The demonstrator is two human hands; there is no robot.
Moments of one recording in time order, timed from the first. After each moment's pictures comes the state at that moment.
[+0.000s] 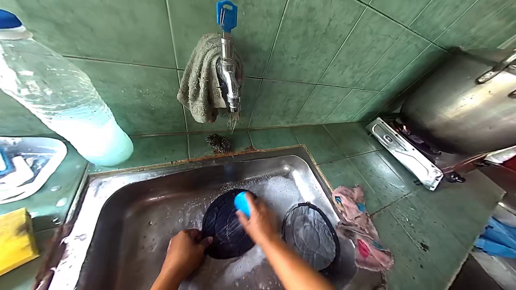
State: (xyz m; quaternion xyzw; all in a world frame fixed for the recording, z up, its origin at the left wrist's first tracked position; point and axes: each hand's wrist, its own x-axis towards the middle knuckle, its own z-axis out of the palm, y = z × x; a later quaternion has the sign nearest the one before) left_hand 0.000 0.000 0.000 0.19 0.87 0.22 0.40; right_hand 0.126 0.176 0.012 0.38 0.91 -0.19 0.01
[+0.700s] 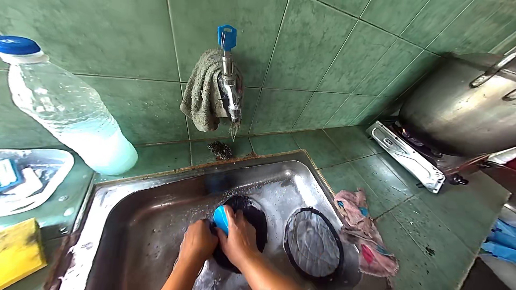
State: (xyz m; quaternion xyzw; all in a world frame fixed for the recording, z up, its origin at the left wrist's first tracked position) left_hand -0.006 0.036 0.021 0.23 0.89 0.13 0.38; right_hand 0.096 0.126 0.028 0.34 0.90 -0.27 0.08
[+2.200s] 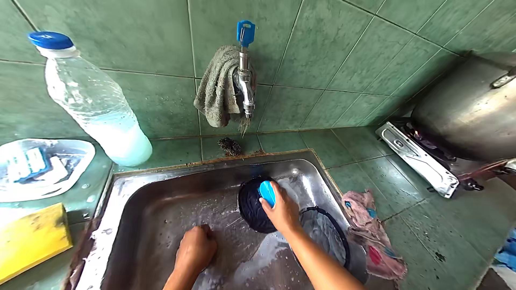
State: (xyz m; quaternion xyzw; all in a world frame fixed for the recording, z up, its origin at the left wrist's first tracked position) left_hand 0.004 0.002 0.023 0.21 0.89 0.17 0.37; right_hand 0.129 0.217 0.037 0.42 0.89 -0.17 -0.03
